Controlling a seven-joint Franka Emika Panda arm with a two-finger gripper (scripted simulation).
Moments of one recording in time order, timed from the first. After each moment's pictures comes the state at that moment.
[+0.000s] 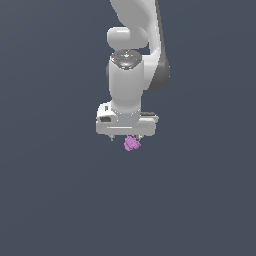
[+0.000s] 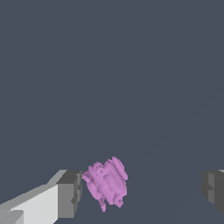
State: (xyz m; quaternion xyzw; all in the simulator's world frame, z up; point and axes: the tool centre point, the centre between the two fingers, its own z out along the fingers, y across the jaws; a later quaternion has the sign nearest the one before) arm 0.026 -0.008 0.196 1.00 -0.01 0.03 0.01
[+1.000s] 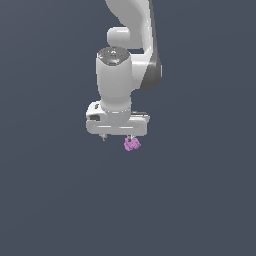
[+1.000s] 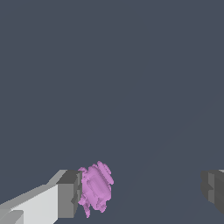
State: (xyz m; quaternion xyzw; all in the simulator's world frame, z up) arm 0.031 -0.038 0.202 1.00 -0.02 0.05 0.01
